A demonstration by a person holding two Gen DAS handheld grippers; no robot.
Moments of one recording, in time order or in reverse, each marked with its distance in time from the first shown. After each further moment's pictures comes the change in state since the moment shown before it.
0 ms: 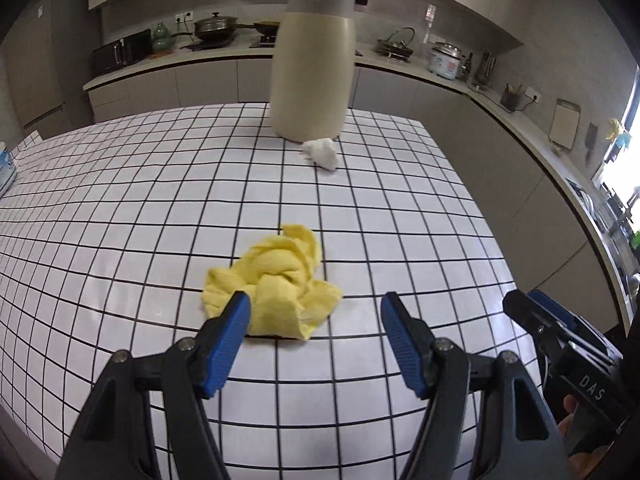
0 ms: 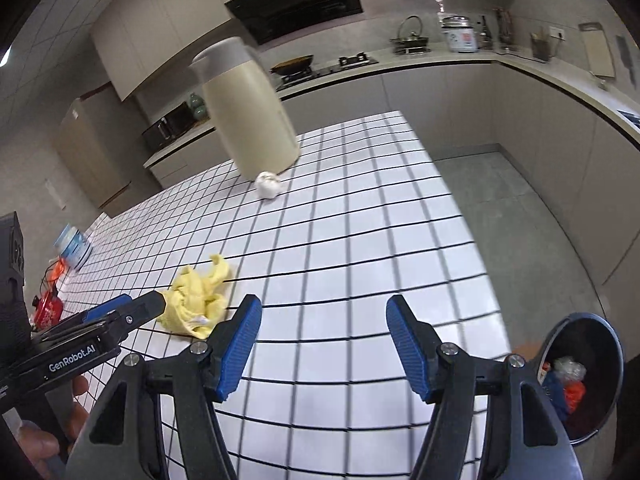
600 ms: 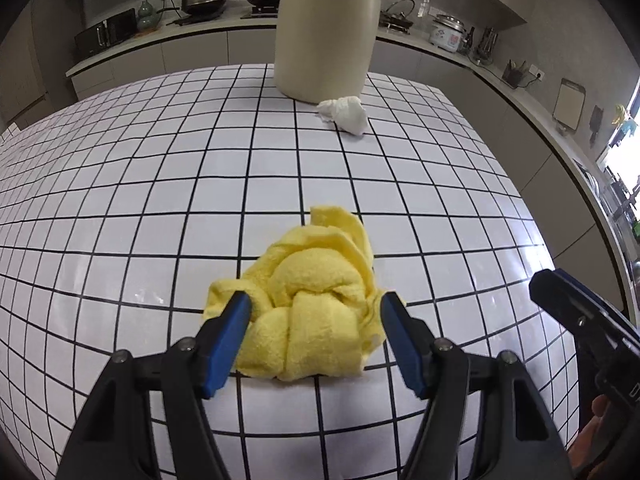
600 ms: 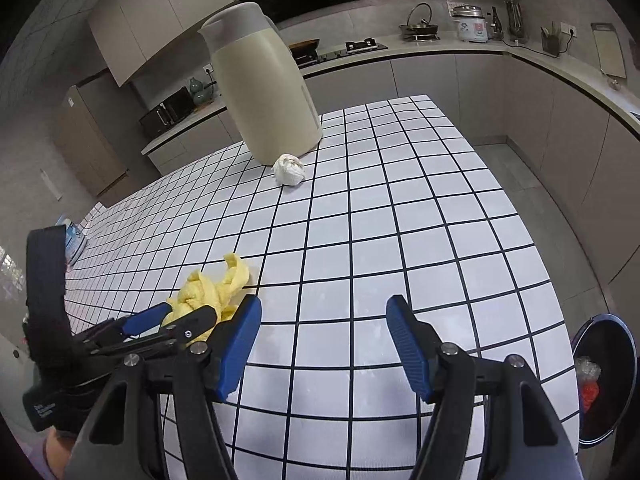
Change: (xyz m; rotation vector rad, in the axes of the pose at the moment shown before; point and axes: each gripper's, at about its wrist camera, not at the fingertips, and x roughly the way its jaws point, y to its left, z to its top) left arm 0.064 0.033 0.008 0.033 0.104 -0.044; right arm 0.050 0.039 0.008 0.002 0.048 -0.013
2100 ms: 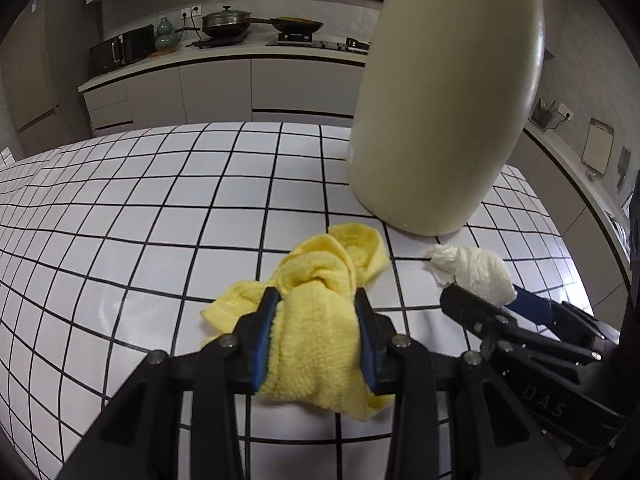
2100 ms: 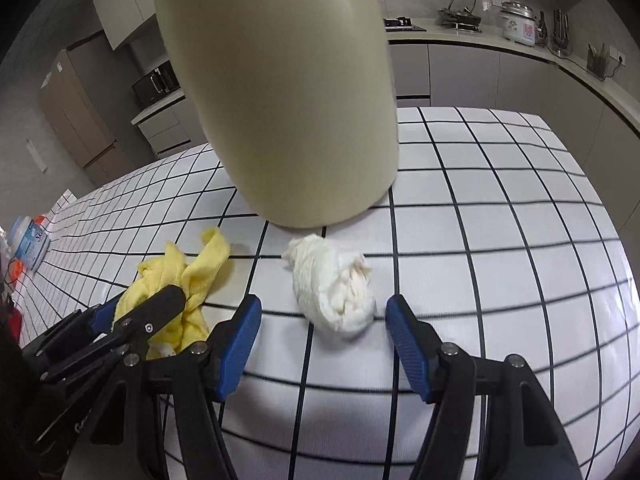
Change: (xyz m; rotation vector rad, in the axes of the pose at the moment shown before) left arm 0.084 0.074 0.131 -0.043 -0.132 0.056; right arm 0.215 0.064 0.126 -0.118 0.093 -0.028
